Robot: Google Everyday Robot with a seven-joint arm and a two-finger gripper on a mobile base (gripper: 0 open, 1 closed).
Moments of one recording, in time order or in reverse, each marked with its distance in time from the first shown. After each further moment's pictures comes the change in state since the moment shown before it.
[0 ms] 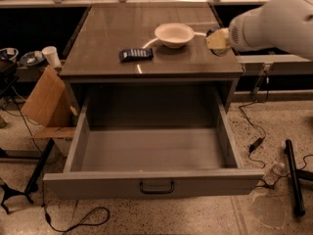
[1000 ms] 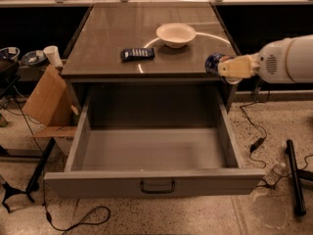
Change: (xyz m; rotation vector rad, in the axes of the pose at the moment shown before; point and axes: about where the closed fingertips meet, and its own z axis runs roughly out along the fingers) arm 0.073 0.013 -0.075 -0.256 0.010 0.065
